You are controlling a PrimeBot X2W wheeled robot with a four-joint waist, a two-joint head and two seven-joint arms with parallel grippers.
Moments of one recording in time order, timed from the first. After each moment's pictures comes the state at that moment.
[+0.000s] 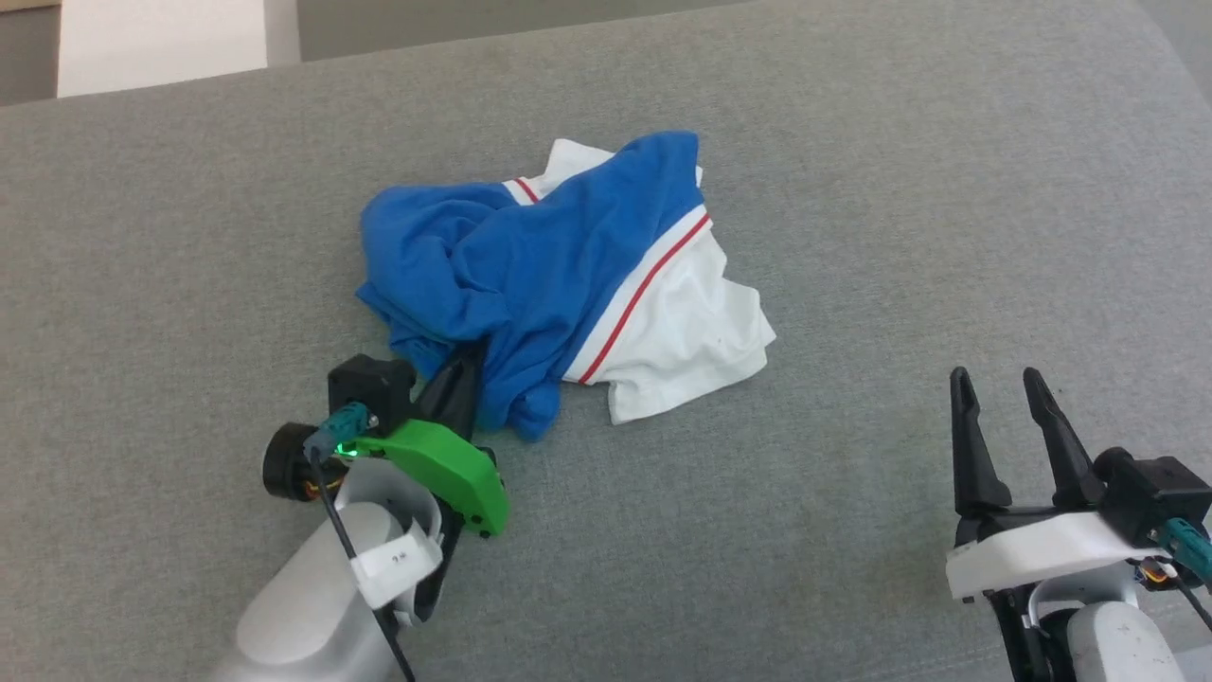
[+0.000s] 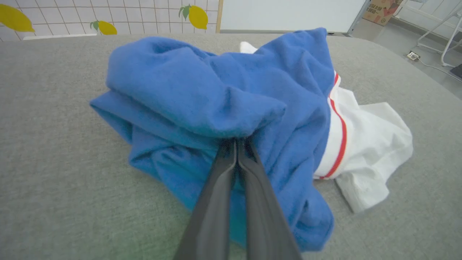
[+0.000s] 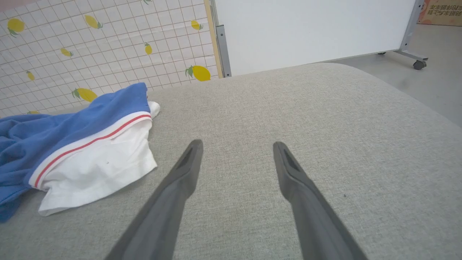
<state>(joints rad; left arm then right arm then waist) -0.45 0.31 -0.62 0.40 -0.65 0.10 -0.22 -0.08 -0.05 -0.07 0.16 0.20 0.13 -0.23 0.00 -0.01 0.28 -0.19</state>
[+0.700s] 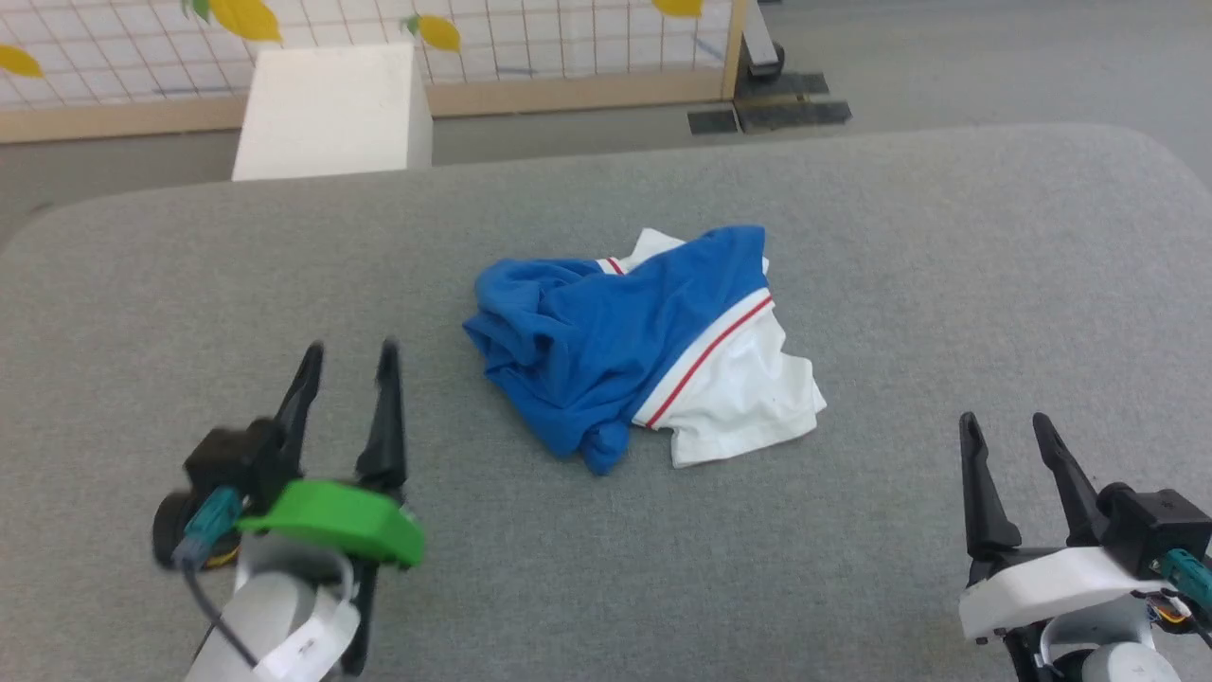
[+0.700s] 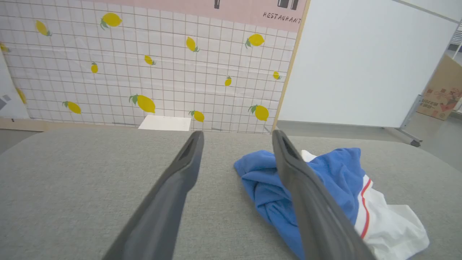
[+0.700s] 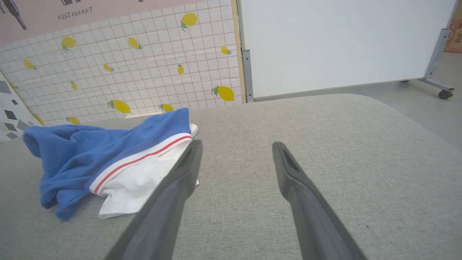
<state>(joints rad) -0.20 0.26 -0.27 0.14 -0.46 0.10 -0.26 -0.01 -0.05 -0.10 0.13 0.16 0.13 -0.17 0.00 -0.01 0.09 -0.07</state>
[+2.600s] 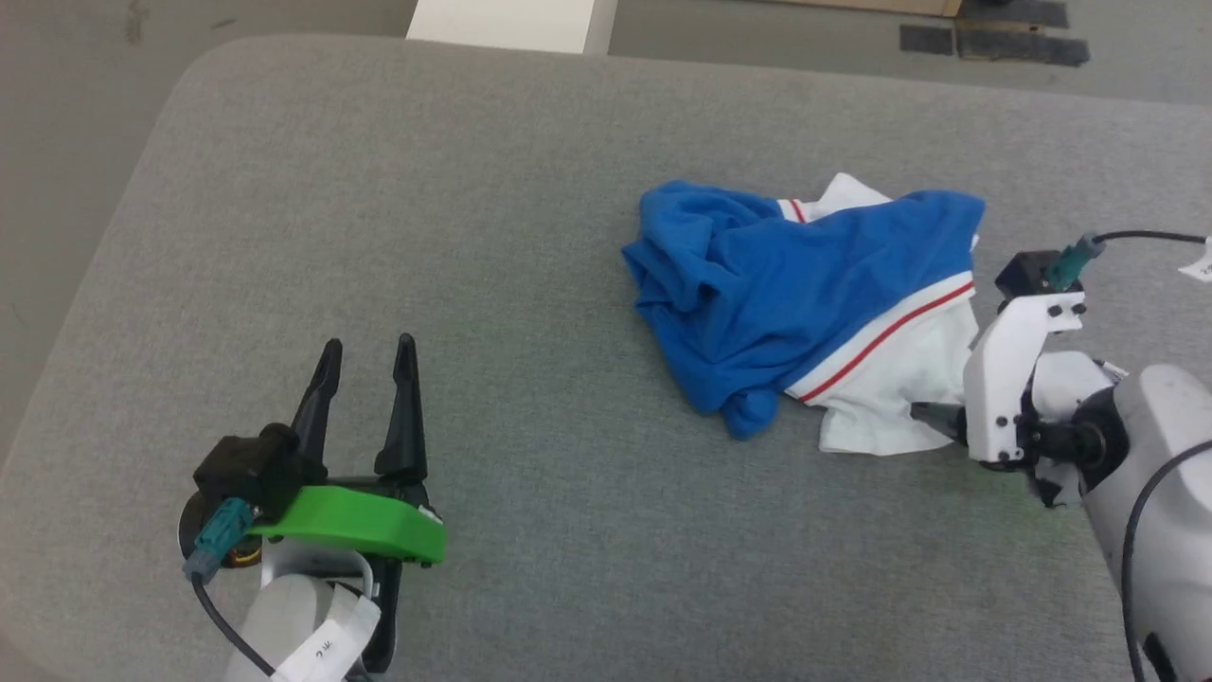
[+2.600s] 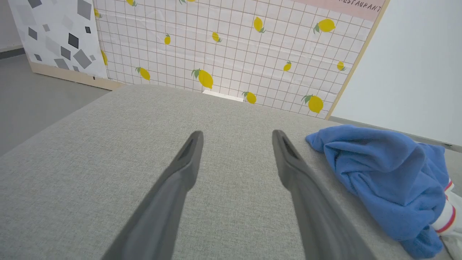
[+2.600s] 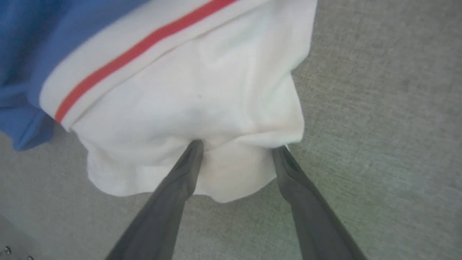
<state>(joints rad) -0.17 0.06 -0.04 0.15 -0.28 -0.09 -0.26 -0.61 -0.28 0.20 0.67 0.51 0.13 0.85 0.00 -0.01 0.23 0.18</state>
